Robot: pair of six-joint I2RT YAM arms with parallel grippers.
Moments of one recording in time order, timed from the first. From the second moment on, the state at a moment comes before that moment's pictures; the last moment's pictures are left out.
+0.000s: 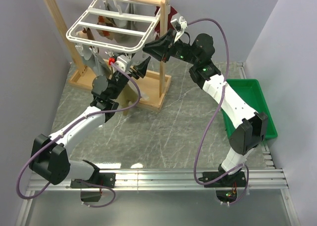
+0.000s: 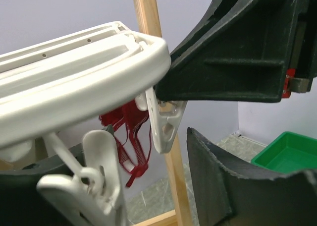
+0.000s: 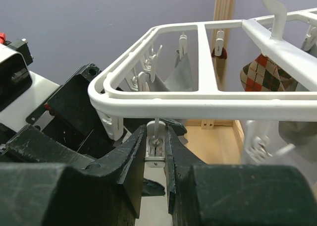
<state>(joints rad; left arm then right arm) -0.51 1.33 1.00 0.85 0.17 0.09 0.50 1.70 1.74 0.33 -0.78 0.28</state>
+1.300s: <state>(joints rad) -0.53 1.34 1.07 0.74 0.18 0.20 0.45 1.68 1.77 0.04 -0.61 0.50</state>
